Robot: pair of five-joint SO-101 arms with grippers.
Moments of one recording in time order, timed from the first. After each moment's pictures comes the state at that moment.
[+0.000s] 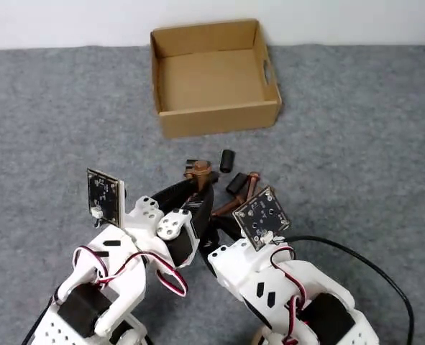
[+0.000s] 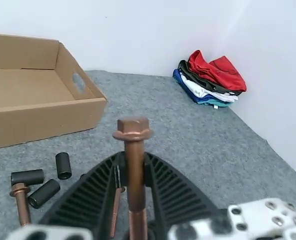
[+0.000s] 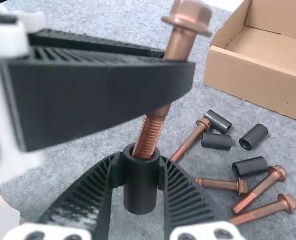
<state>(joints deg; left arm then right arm) 34.0 -80.9 64.1 45.1 33.3 -45.6 -86.5 60.7 62.5 -5.8</state>
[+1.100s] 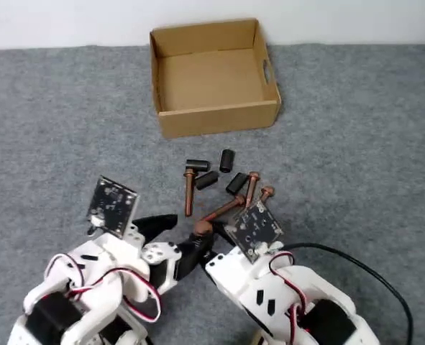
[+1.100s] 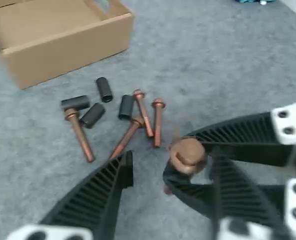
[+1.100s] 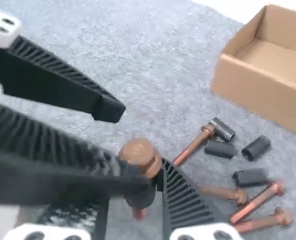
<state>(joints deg) 37.3 -81.4 50.5 81.2 22.5 -46.5 -87.5 60.8 62.5 -2.2</state>
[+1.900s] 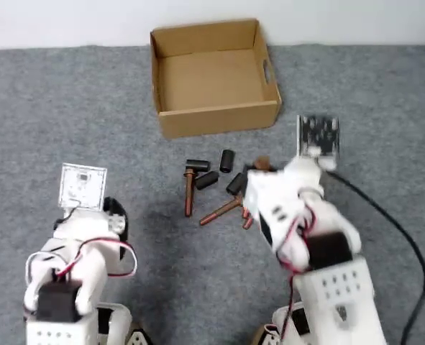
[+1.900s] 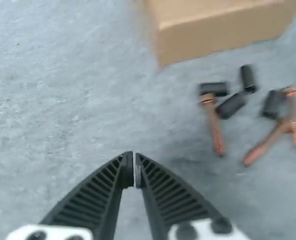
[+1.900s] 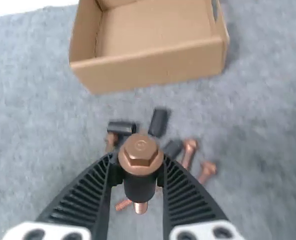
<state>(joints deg) -2.2 -81.0 67.0 69.6 -0.2 -19.2 -51.0 40.6 55.7 -18.2</state>
